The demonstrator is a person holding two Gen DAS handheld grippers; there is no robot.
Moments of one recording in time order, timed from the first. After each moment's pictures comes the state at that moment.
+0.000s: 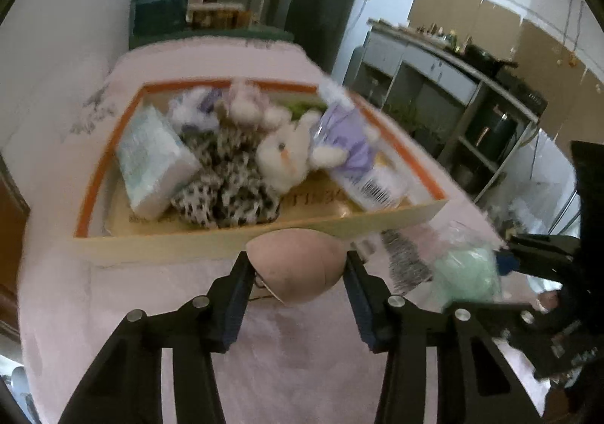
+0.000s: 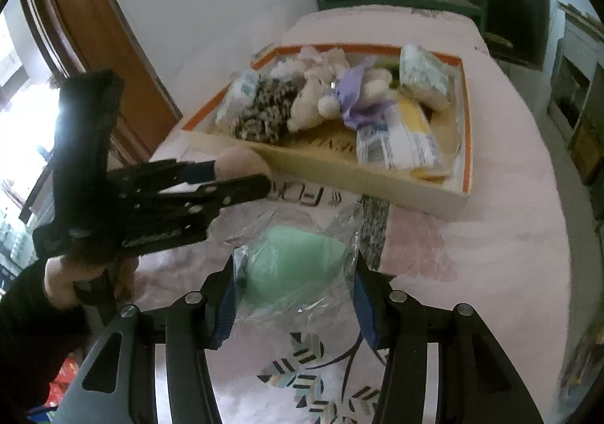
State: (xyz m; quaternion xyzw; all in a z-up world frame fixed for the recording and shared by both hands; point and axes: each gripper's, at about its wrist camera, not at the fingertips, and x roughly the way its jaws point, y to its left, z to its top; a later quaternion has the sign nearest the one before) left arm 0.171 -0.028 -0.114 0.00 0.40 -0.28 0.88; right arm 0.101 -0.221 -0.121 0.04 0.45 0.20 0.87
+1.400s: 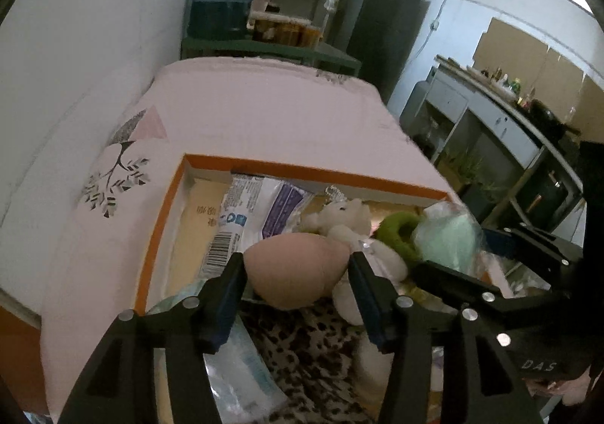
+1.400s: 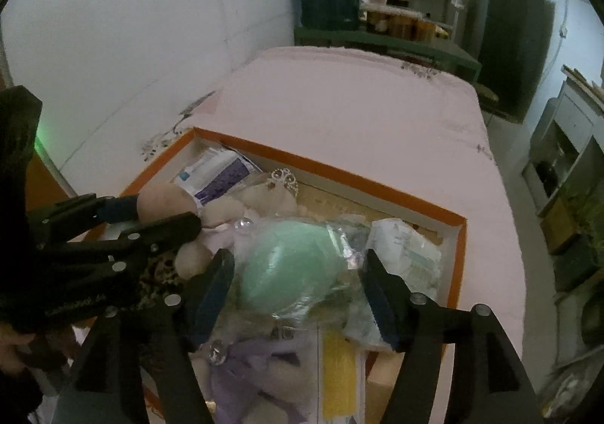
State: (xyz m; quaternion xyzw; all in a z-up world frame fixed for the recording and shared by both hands) left arm 0.315 -0.024 -0.096 -0.06 0.40 -0.17 0.90; right arm 0.289 -0.213 -0.100 -0.04 0.41 0.15 0.90
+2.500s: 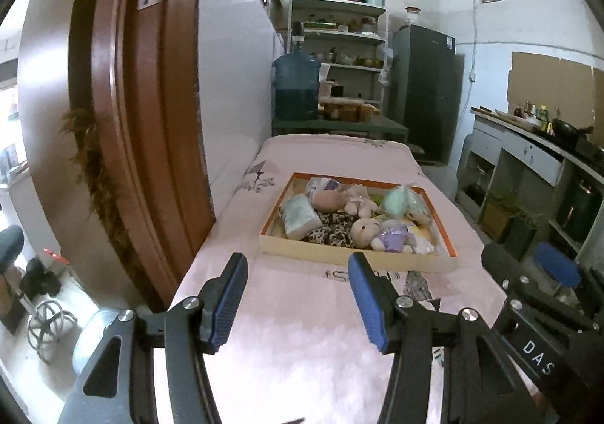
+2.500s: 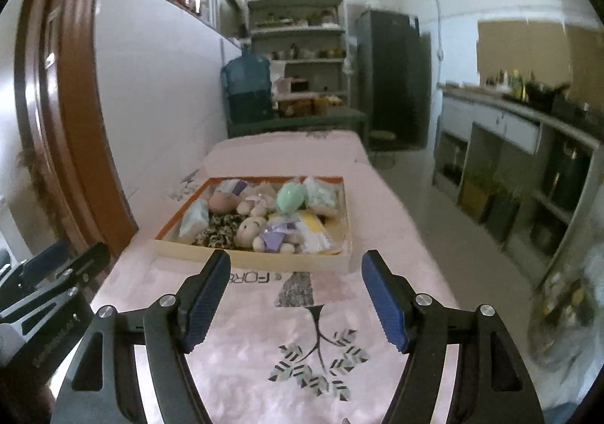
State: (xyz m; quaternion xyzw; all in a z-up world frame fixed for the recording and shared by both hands) left arm 0.002 -0.009 -0.017 -0.01 0.26 0.00 0.97; right arm -0.031 -0.196 -0.034 0.03 0.24 -0.03 0.97
